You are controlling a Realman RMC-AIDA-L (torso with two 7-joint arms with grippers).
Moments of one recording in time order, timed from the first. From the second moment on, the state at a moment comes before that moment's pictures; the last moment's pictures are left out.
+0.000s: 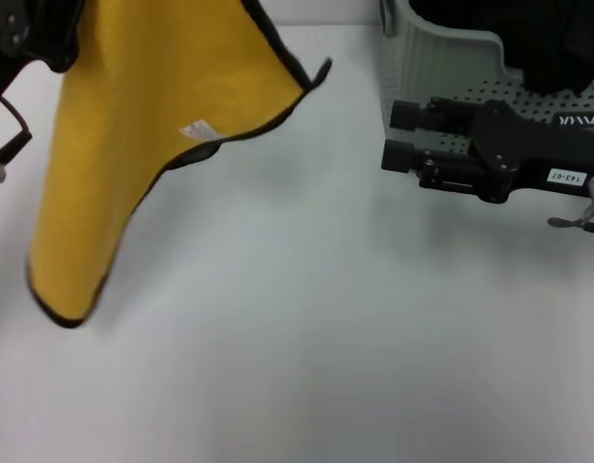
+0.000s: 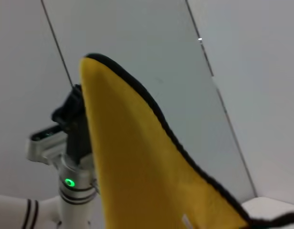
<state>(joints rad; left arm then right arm) -0.41 -2.08 1.02 0.59 0.86 1.92 -0.95 0.58 2.02 -1.06 -0.57 -1.42 -1.65 1.40</state>
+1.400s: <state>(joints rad) -0.37 -2.08 1.02 0.58 0.97 1.94 -0.93 0.54 2.02 -1.08 -0.90 -1.45 -1.66 1.34</state>
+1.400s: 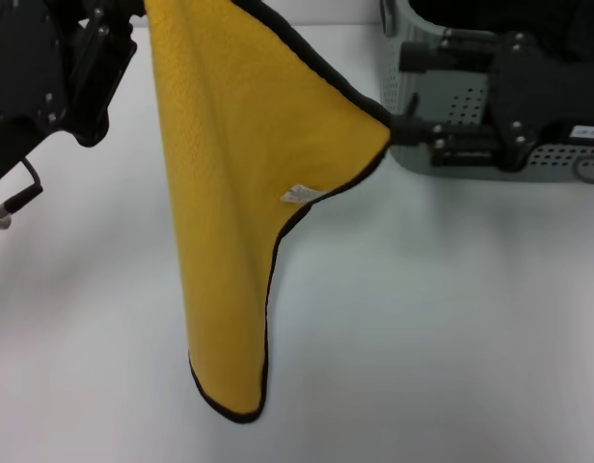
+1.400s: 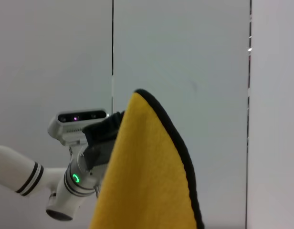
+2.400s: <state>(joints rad) -0.37 -2.07 1.03 0.59 1.00 2.02 -0.92 0.65 2.02 -1.11 -0.81 -1.57 -1.59 1.33</state>
